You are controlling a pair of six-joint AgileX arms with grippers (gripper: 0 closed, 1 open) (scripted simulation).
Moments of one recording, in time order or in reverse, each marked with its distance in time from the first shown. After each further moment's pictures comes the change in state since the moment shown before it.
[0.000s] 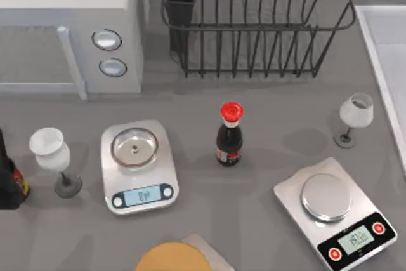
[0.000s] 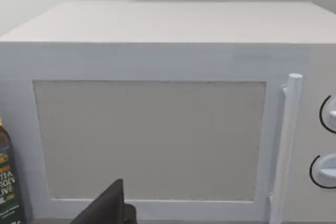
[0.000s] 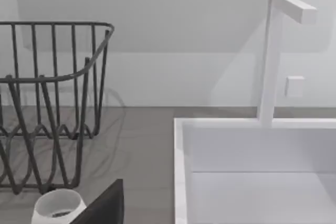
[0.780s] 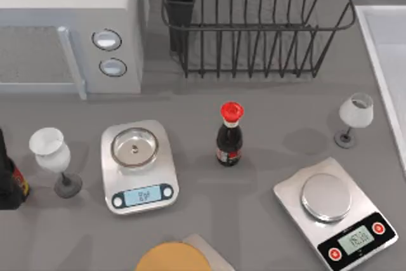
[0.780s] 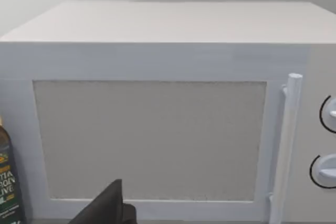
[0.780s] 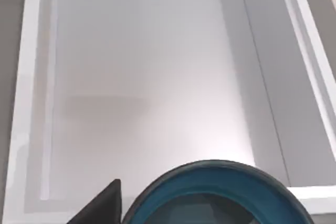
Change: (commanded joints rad) left arm 0.000 0.000 0.000 0.000 0.000 0.000; right arm -0.299 0.686 0.544 -0.513 -0.018 -0.279
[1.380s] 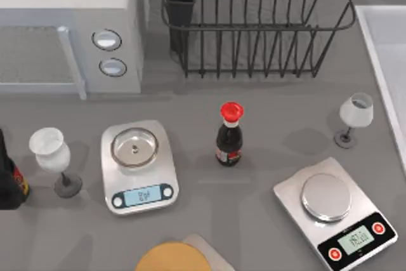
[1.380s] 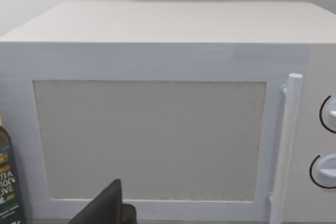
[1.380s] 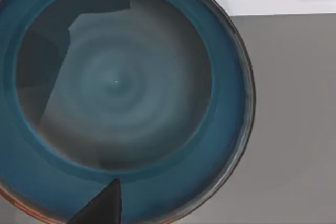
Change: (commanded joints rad) left arm 0.000 0.000 0.000 0.000 0.000 0.000; right arm -0.315 0.796 0.575 -0.551 -0.020 -0.298
